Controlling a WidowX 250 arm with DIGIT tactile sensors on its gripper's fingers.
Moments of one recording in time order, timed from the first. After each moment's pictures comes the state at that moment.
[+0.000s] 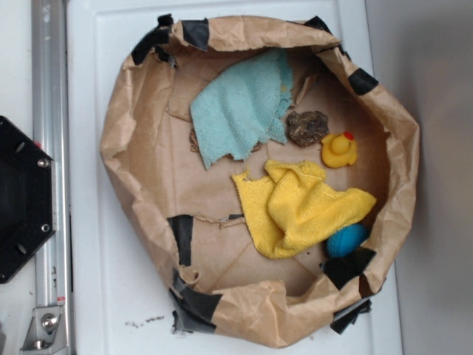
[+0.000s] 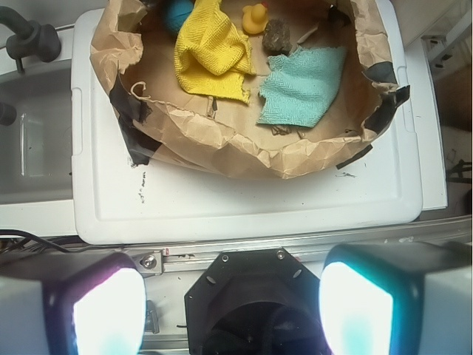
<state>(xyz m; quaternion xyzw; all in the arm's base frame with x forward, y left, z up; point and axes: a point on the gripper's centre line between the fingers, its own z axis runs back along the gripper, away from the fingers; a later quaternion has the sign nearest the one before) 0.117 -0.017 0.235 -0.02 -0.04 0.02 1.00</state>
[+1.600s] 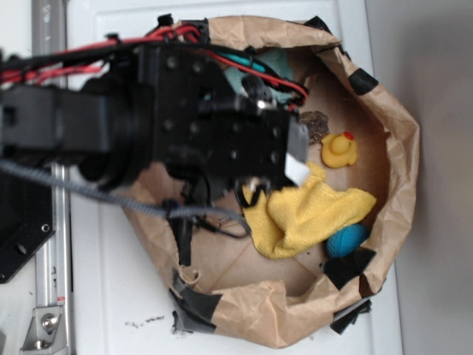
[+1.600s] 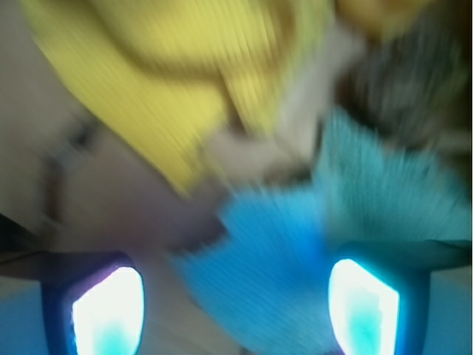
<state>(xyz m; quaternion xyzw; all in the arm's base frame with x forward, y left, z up) 0.239 0.047 0.040 0.07 0.07 -0.28 0.96</state>
